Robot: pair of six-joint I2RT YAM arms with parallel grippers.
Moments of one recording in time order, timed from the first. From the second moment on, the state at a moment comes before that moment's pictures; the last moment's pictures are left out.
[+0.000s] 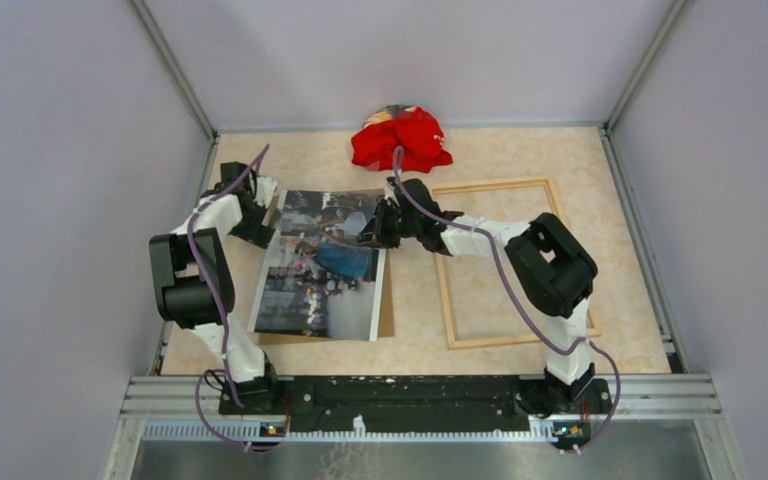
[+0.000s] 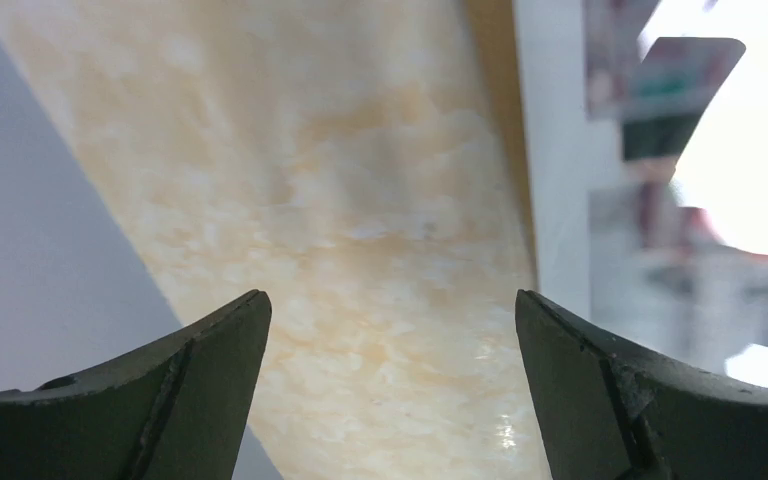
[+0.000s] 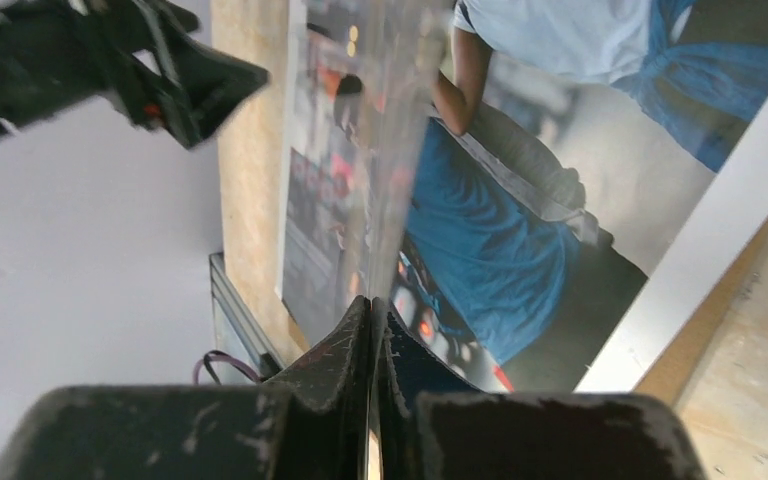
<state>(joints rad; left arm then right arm) 0.14 1.76 1.15 -0.49 -0.13 0.51 0.75 1.99 1.27 0.18 -0.36 0.97</state>
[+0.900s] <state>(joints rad) -0.39 1.86 1.62 -0.69 0.20 0.29 0.15 1.03 1.31 -0.69 -0.23 0.56</state>
